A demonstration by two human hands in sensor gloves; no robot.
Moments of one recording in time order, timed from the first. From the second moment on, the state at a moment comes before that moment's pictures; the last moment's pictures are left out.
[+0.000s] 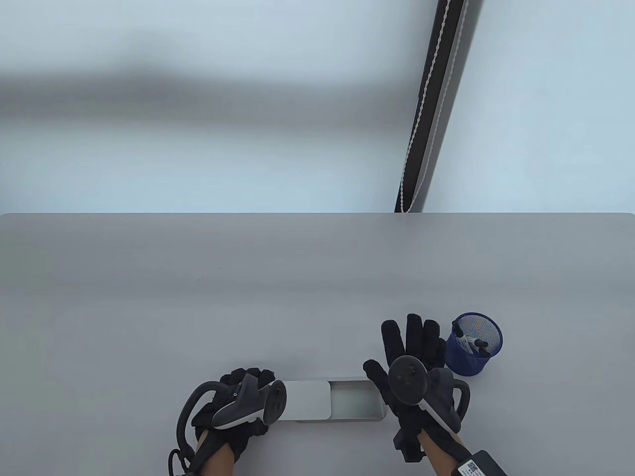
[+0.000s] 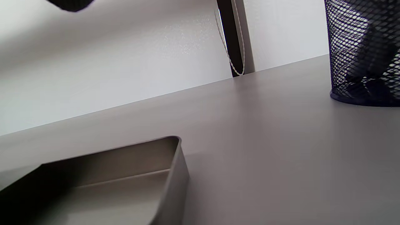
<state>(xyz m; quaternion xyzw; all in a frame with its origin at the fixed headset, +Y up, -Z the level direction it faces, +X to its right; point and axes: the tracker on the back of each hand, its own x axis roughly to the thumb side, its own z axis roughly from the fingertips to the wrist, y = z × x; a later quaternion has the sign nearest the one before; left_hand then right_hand) -0.149 -0.759 -0.265 -0.21 -0.14 -0.14 0.96 0.143 -0.725 -0.276 0.00 -0.03 0.99 0.13</state>
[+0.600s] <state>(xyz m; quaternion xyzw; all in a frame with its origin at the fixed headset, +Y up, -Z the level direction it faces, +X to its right) -0.154 -0.702 -0.251 -0.09 -0.17 -0.01 0.98 0.139 -0.724 -0.270 0.01 -0.04 0.99 0.11</state>
